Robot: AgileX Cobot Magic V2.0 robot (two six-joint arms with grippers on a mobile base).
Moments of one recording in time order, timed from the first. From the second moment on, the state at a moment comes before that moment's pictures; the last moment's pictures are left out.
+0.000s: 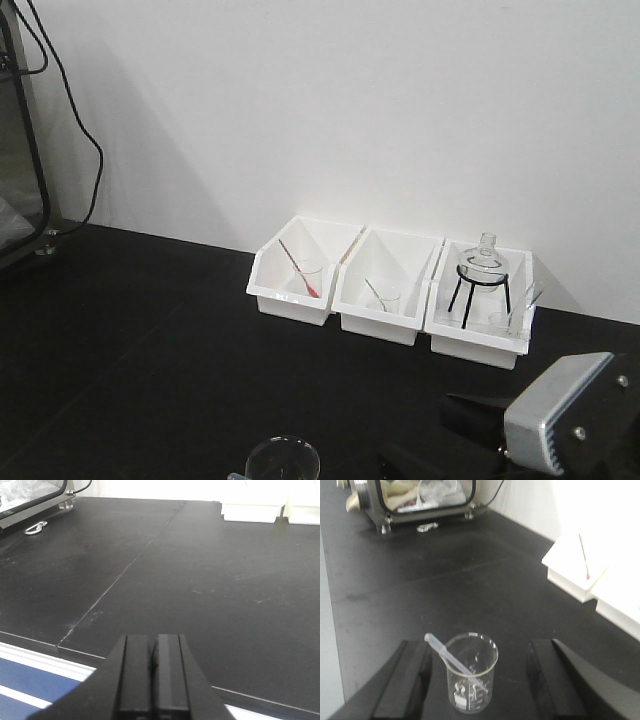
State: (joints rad) left arm -0.07 -0.01 0.03 -0.02 0.01 0.05; right arm 0.68 0.96 -0.61 -1.03 -0.03 1.00
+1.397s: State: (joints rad) left arm -0.07 -0.01 0.03 -0.02 0.01 0.05; right arm 0.02 -0.01 0.03 -0.08 0.15 0.09
